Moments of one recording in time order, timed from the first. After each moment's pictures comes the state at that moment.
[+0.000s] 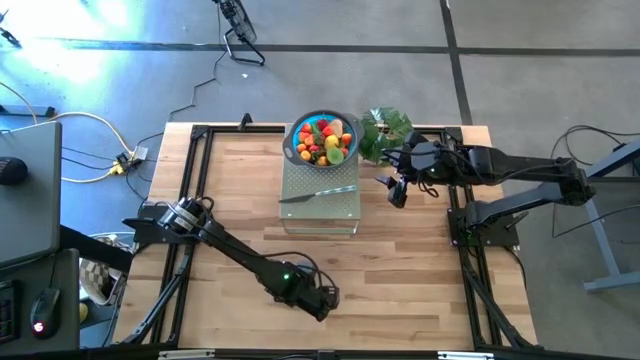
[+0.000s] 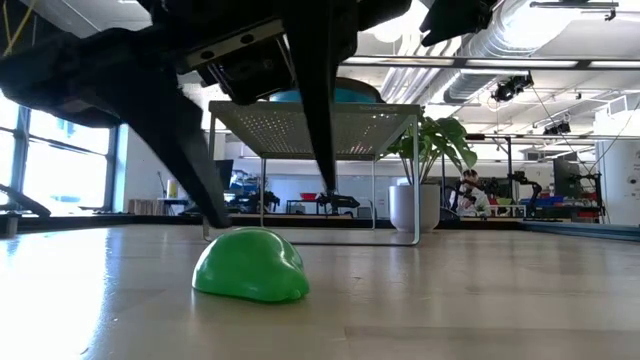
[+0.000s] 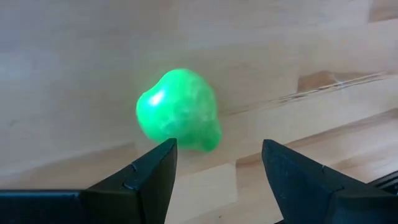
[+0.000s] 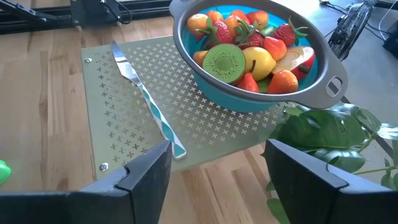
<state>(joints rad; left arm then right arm) -0.52 2.08 1.62 -0.68 -0.13 -1.95 -0.06 1.10 1.16 -0.70 0.31 0.13</state>
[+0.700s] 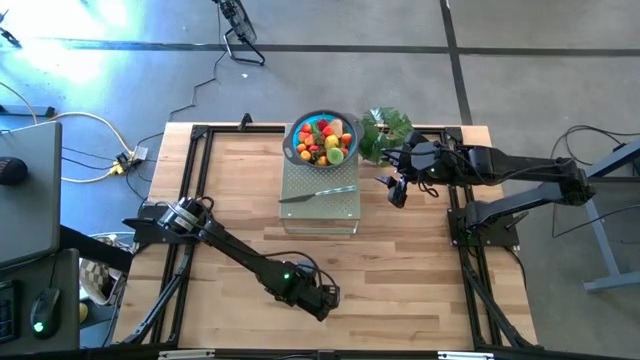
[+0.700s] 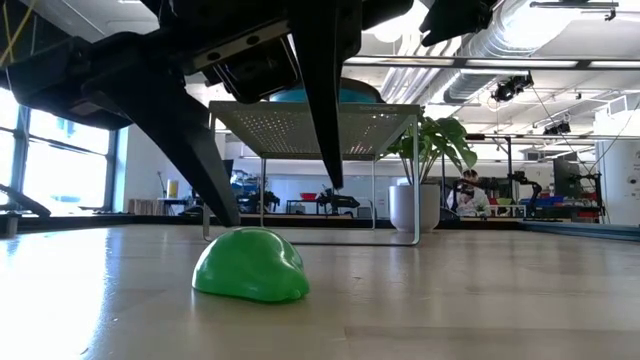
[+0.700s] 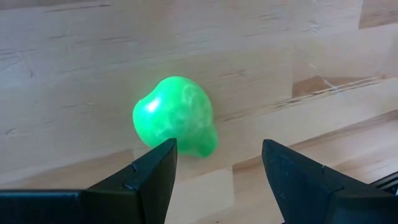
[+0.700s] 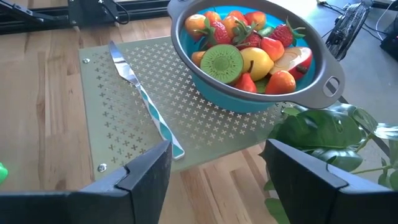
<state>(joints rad) -0.52 2.08 1.62 -0.68 -0.15 -1.94 -0.06 1.10 1.16 -0.70 0.31 0.13</state>
